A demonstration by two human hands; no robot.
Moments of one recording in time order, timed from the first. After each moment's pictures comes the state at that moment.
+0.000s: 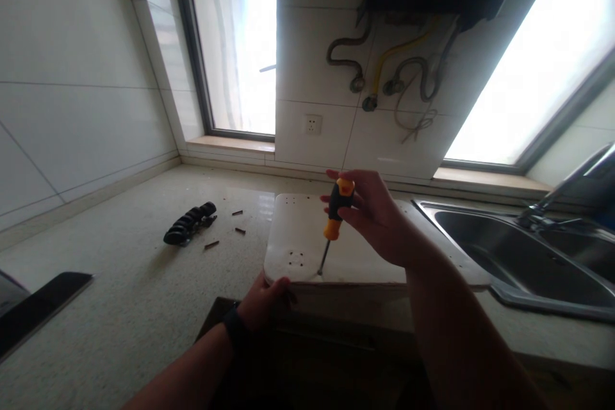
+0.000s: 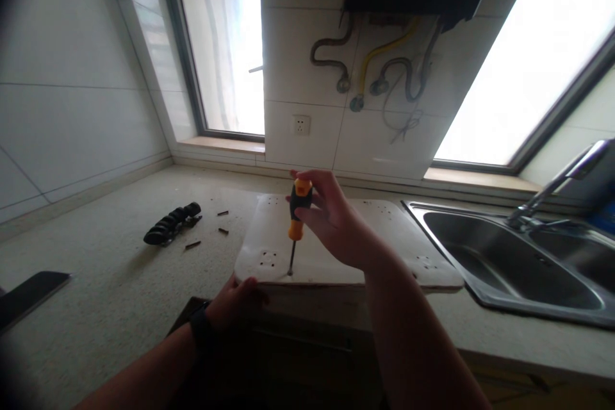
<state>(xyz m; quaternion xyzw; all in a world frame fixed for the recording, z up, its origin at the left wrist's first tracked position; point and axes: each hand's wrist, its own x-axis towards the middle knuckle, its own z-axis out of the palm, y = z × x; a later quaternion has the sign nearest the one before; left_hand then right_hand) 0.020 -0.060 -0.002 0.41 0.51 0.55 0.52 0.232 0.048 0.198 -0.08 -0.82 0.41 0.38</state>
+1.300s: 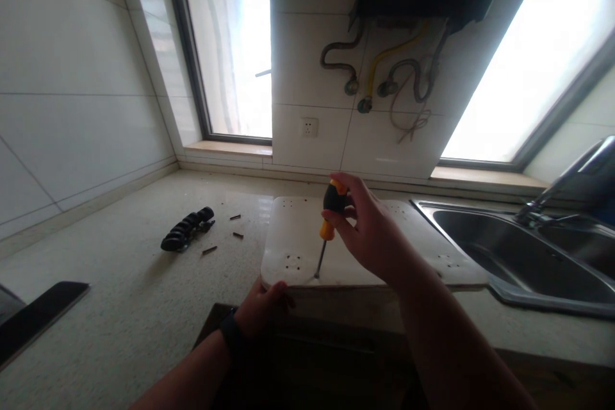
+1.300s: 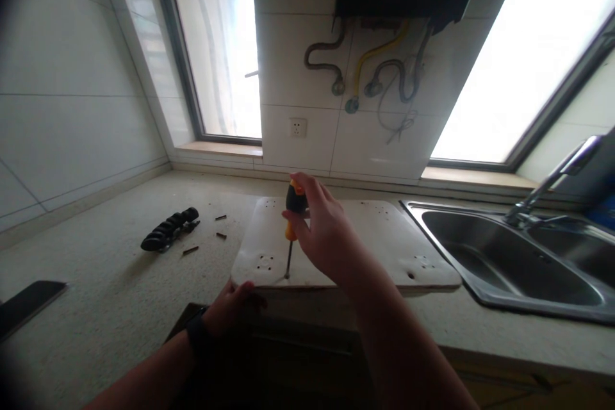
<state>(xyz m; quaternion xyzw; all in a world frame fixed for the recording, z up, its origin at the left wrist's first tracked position) 0.020 -0.060 -0.006 0.41 0.53 0.54 0.51 0.223 0.036 0.193 -0.24 -0.84 0.20 0.44</state>
